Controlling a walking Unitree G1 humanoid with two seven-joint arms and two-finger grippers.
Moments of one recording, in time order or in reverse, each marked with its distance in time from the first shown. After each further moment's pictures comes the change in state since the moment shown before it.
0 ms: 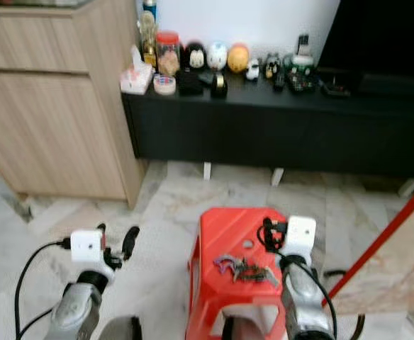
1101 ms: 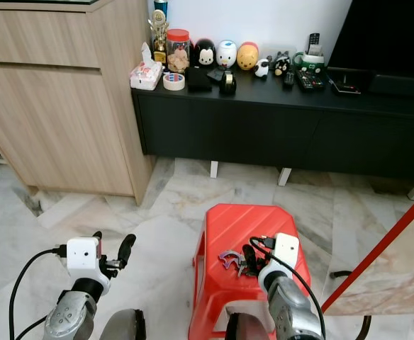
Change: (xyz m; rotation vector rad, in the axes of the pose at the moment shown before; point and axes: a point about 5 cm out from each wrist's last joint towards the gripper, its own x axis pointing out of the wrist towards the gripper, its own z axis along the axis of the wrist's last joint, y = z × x) left arm -0.007 0.000 -0.008 0.002 0.034 -0.020; right arm -0.022 0.010 -0.041 0.301 0.353 0.078
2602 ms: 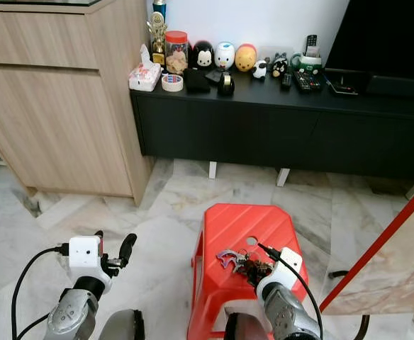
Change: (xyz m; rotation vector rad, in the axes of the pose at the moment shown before) left arm 0.005 -0.001 -0.002 -0.002 0.010 0.004; right arm 0.012 -0.004 -0.016 0.222 0.115 -0.095
